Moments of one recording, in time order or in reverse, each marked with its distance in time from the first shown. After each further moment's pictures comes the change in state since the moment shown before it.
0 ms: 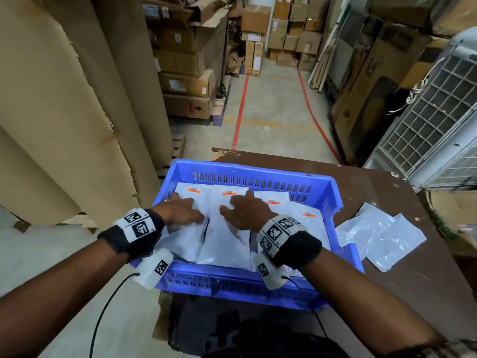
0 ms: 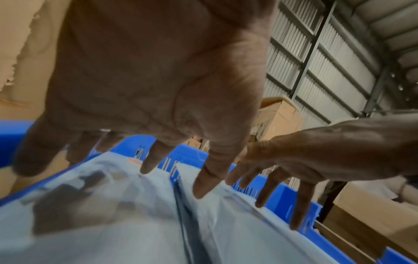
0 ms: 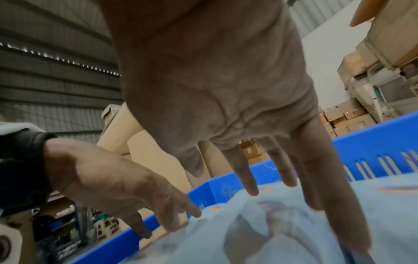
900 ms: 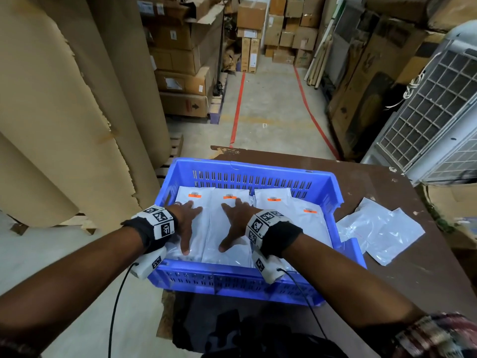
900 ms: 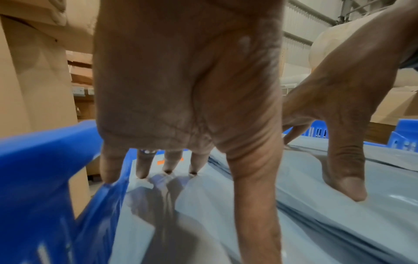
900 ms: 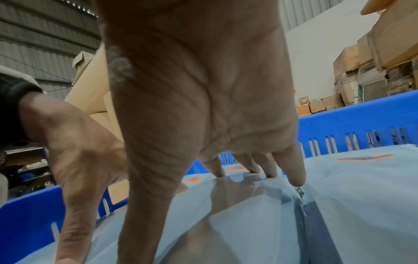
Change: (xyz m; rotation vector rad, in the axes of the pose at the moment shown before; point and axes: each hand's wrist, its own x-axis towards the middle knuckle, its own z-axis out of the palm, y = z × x) left_hand 0.016 0.002 0.012 0.414 -0.187 0.116; right_hand 0.017 -0.001 0.022 -0.221 -0.300 -0.087
